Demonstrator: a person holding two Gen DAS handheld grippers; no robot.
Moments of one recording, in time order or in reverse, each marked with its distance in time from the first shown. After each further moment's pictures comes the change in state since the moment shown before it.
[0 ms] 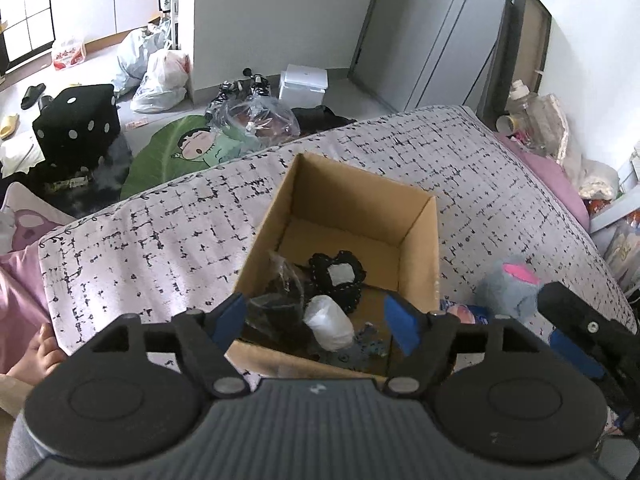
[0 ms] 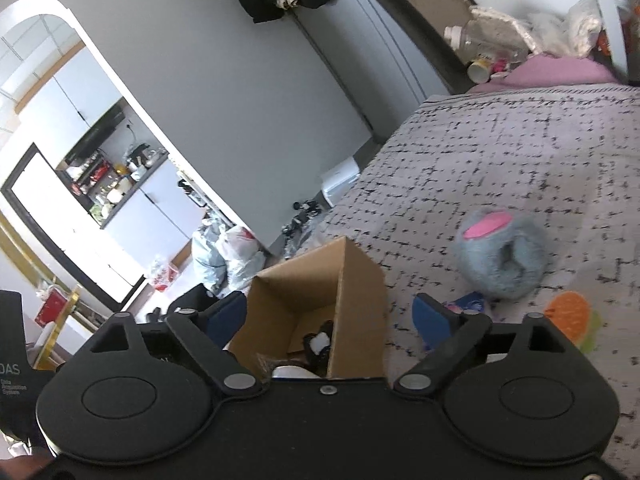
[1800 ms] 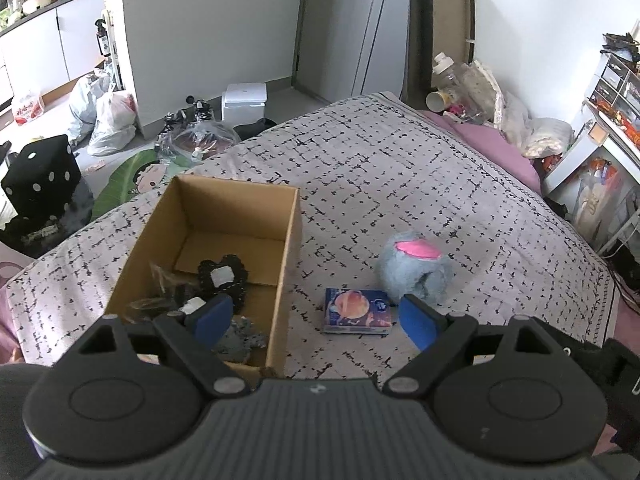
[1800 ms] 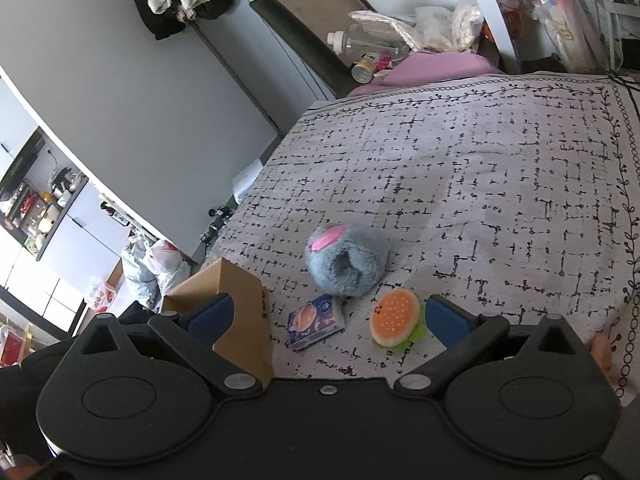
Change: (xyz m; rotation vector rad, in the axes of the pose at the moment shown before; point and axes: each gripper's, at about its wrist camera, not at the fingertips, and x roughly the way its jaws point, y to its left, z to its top) left arm -0.021 -0.120 -0.020 0.165 -0.034 -0.039; right arm -0.064 -0.080 0.028 0.149 0.039 -0.209
